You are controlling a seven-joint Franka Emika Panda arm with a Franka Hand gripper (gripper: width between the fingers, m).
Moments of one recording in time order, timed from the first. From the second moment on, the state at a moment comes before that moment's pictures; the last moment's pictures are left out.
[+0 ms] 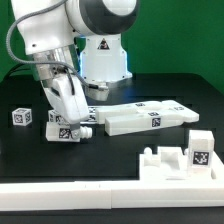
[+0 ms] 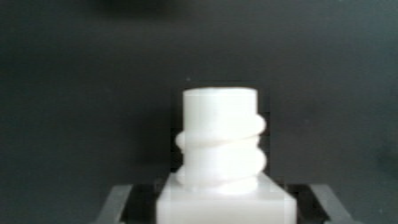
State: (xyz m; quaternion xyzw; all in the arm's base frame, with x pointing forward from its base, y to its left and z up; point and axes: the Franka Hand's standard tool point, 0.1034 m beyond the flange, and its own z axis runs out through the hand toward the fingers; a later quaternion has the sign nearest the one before) arm 0.467 -0.083 0.012 -0.83 0.54 0.01 0.11
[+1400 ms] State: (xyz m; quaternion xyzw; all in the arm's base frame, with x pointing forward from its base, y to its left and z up) arm 0.473 -0.101 0.009 -0.98 0.12 0.00 0.13
